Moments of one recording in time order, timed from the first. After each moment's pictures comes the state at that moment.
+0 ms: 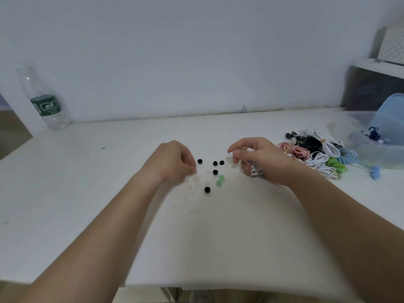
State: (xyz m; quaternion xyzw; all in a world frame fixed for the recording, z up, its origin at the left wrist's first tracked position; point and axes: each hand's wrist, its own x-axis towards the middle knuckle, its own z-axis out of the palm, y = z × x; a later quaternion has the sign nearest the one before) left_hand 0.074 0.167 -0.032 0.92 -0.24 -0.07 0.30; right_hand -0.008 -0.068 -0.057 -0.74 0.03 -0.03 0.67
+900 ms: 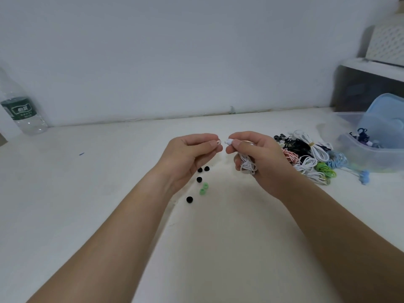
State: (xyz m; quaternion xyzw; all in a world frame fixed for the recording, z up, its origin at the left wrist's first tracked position) left_hand 0.052 0.097 -0.024 0.58 -0.15 -0.24 0.77; right_hand -0.028 -0.066 -0.041 -0.63 0.06 -0.16 0.76
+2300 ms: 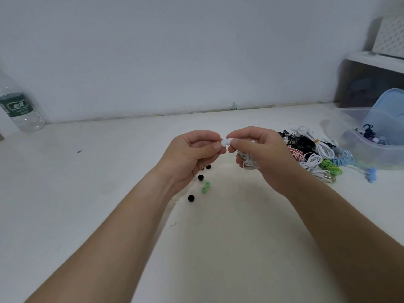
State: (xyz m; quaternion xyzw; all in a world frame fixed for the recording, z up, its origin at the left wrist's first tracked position) left_hand 0.051 0.099 -0.028 0.57 -0.19 -0.27 0.75; right_hand -0.030 -0.064 -0.032 -0.70 0.06 -0.16 0.69
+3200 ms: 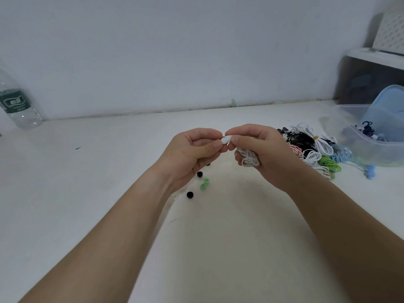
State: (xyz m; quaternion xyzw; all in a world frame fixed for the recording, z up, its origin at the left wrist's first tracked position) left_hand 0.050 0.099 -0.032 0.55 -0.22 -0.28 0.76; right_hand -0.031 -0.070 -0.035 -0.68 0.02 -0.12 0.72
